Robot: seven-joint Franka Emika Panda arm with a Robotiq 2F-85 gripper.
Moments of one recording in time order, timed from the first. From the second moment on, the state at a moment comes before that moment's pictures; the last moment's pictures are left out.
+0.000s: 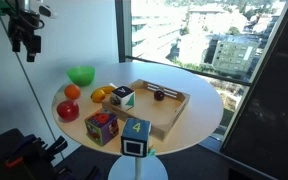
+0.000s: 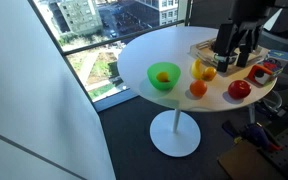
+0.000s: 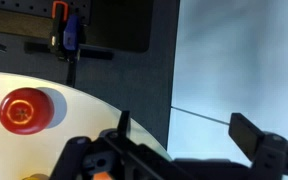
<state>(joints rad) 0.26 -0.36 0.17 -2.47 0.41 1.88 0.13</state>
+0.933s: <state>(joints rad) 0.25 -0.36 0.17 -2.47 0.41 1.88 0.13</state>
